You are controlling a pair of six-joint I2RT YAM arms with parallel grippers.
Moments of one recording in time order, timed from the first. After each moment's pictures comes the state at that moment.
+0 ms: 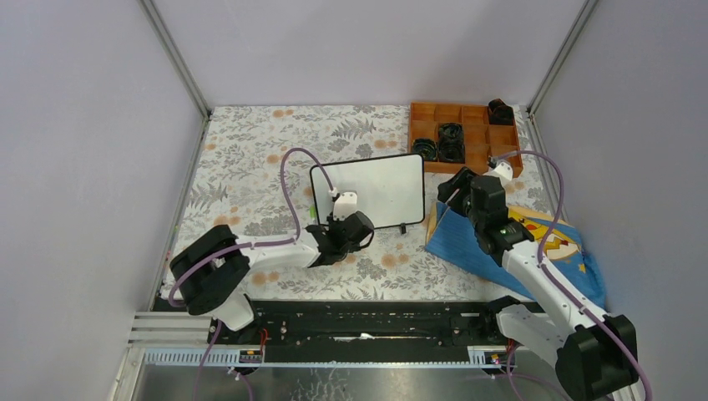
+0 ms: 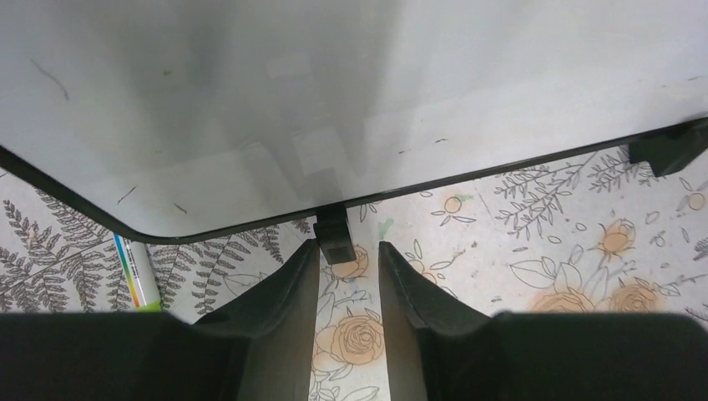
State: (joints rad) left arm -0.97 1.59 0.80 -0.18 -0.52 -0.77; right arm 0.33 0.99 0.63 -0.11 0.22 0.72
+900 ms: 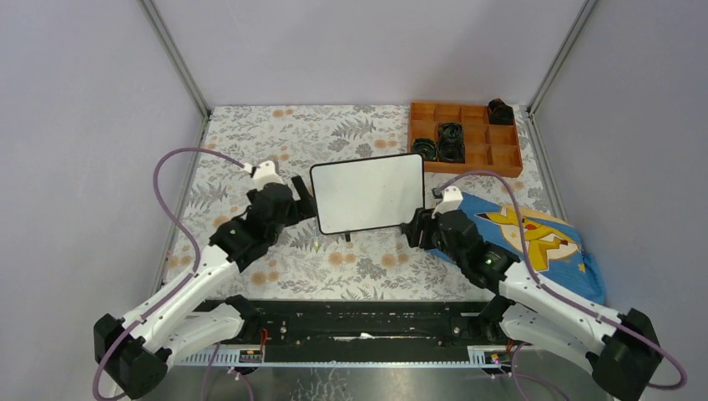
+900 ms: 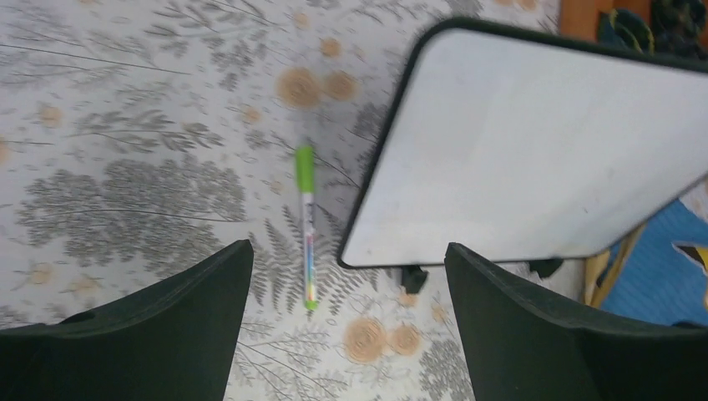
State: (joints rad) left arm -0.70 0.94 0.78 -0.44 -0.45 -0.70; right arm 0.74 0.82 0.50 -0.14 0.23 0.49
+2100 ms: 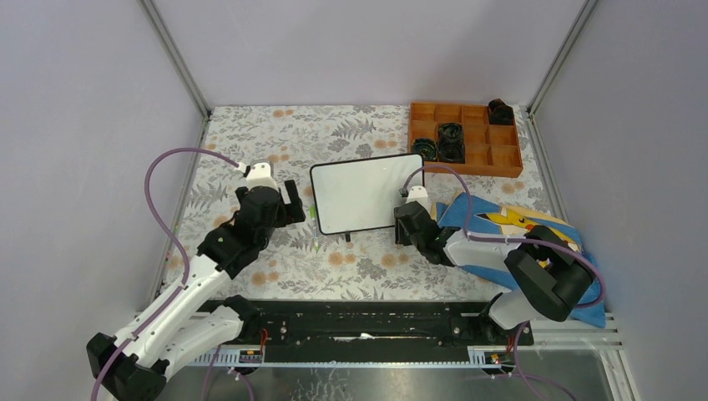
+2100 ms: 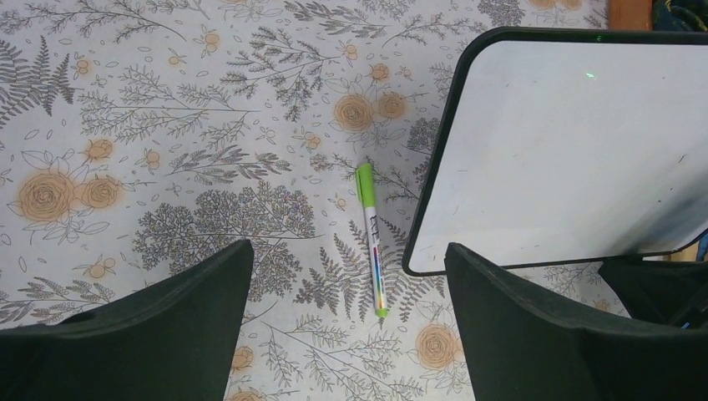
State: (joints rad) left arm -0.58 0.83 0.77 -0.49 -0.46 -0.47; right arm 0.77 1.48 0.58 0.13 0.35 0.48
